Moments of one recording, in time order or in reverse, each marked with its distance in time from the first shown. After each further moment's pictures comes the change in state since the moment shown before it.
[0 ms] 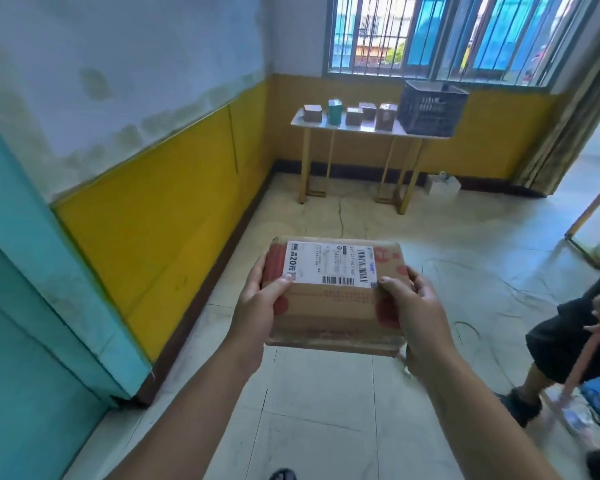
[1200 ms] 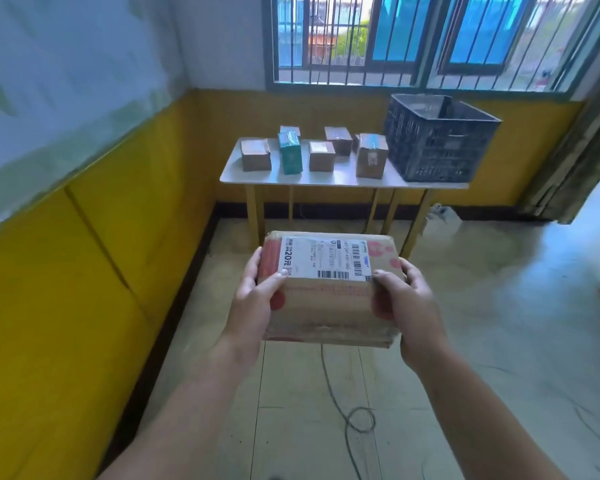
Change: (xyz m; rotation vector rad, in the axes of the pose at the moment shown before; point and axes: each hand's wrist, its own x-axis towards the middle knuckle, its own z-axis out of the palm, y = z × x) left_hand 0.963 0.104 0.271 0.044 -0.173 -0.027; right_hand 0.948 -0.128 0.198 -0.002 0.110 -0.033
